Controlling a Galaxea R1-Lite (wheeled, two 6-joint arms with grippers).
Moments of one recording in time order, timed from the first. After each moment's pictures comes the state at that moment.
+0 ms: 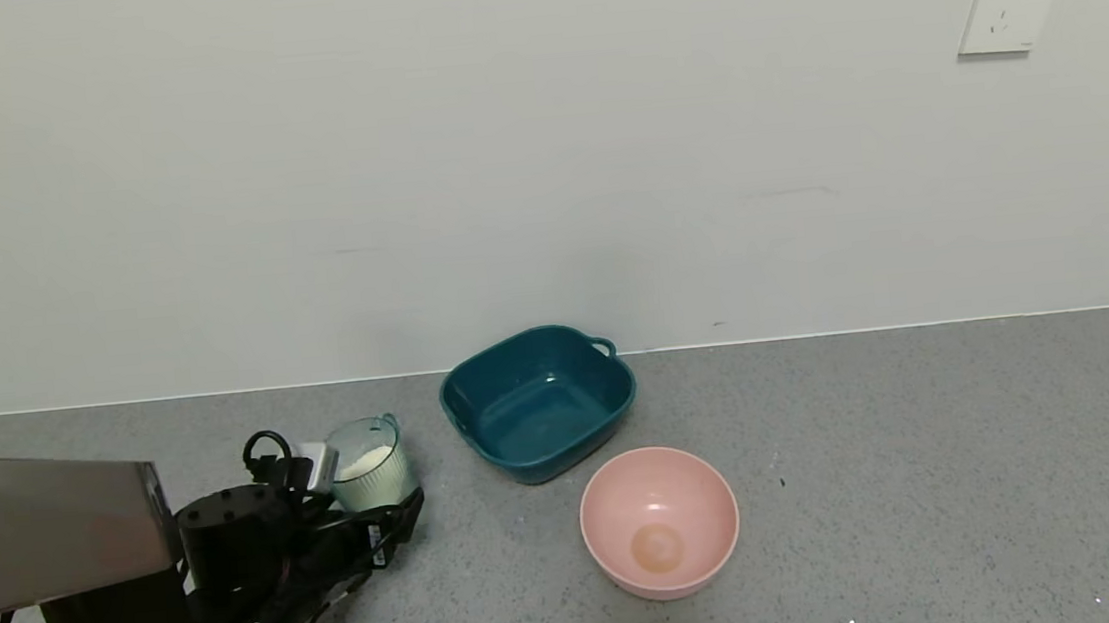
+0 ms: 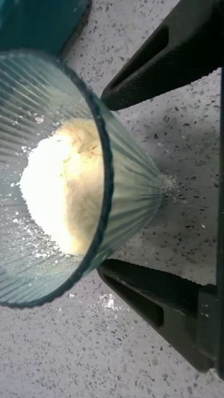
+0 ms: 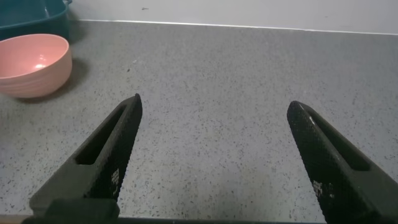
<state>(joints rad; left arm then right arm) -0.12 2.22 -0.32 -1.56 0.03 0.00 -0.01 0.00 0.00 0.00 0.00 0.00</state>
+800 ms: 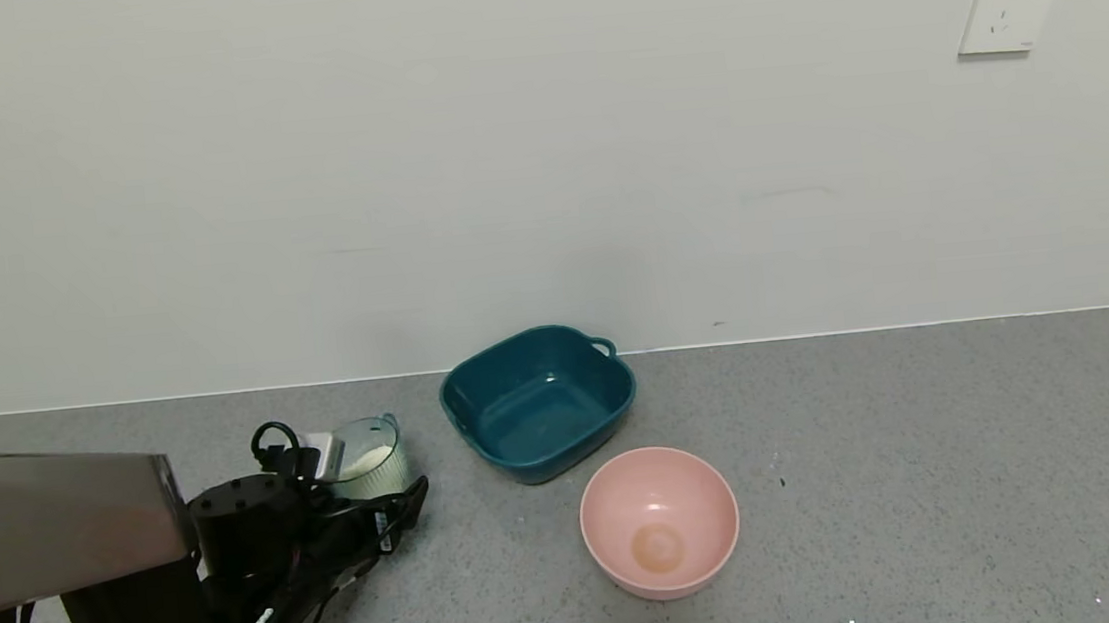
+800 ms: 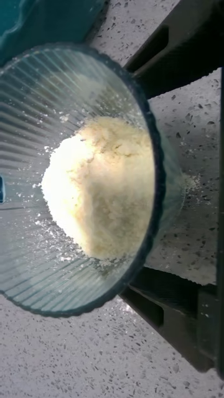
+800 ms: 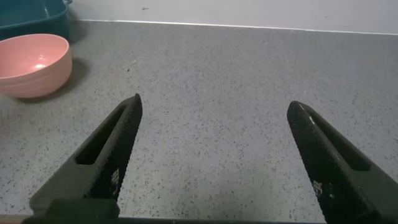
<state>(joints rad) -0.12 2.24 -0.37 -1.56 0.03 0.00 -0.01 0.00 0.00 0.00 0.00 0.00</state>
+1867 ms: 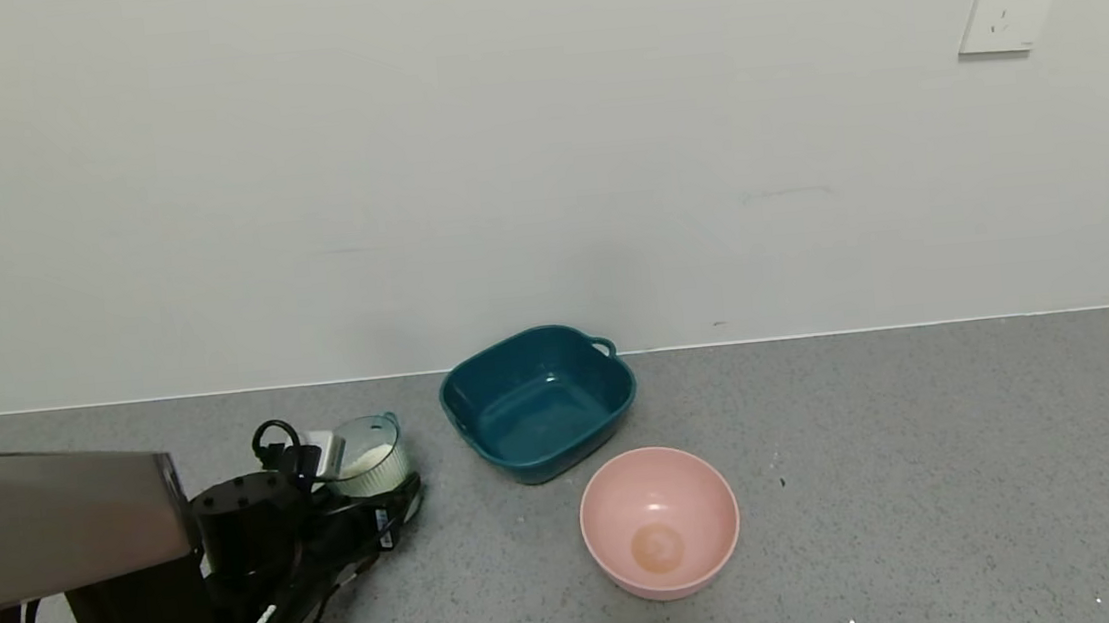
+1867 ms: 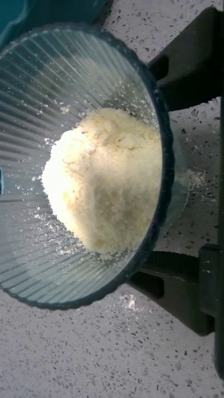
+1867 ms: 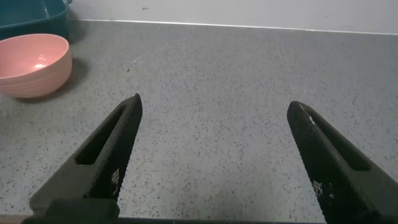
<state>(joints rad) -0.12 2.25 -0.38 -1.56 0.04 0.00 -0.01 0.00 0.00 0.00 0.00 -0.01</state>
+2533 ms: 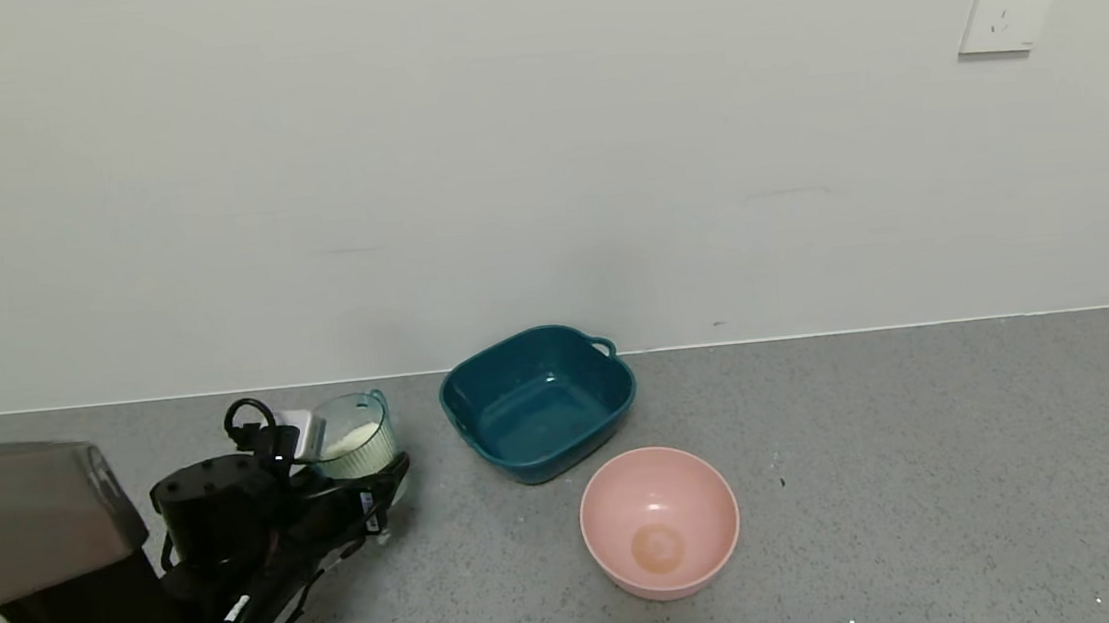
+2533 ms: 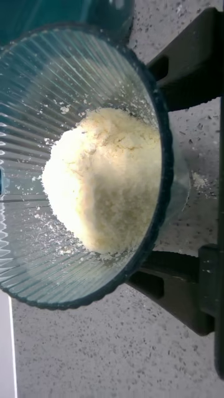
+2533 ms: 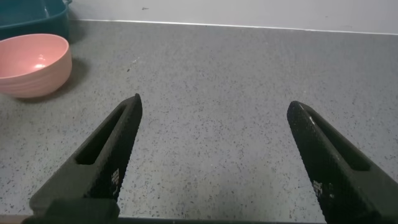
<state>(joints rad) -0.13 2.12 -0.37 -1.49 0.05 0.01 -0.01 0.00 0.00 0.00 0.00 0.00</state>
